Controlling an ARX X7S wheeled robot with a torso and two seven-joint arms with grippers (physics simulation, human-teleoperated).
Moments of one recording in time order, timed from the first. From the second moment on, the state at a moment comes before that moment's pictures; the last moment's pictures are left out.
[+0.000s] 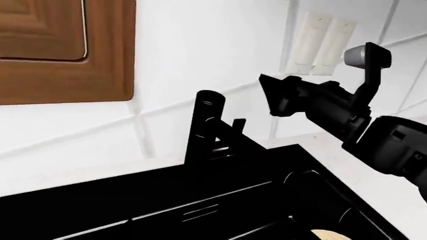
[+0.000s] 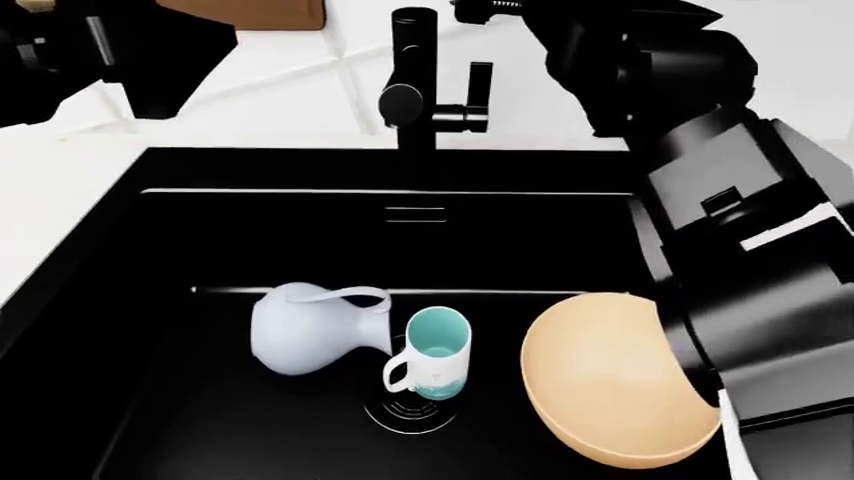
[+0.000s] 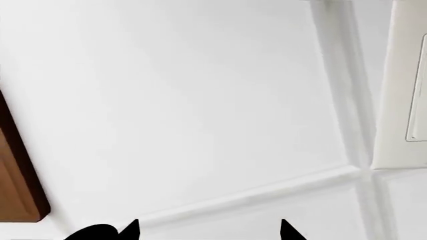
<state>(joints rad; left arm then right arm) -1.58 -0.87 0.41 -0.06 -2.13 -1.25 -0.71 1.76 0.00 -0.81 1.31 0.98 0.31 0.12</state>
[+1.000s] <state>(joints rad) -1.60 -0.89 0.41 -0.04 -2.12 -1.25 -0.69 1.84 0.00 -1.77 1.31 1.90 0.15 0.14</state>
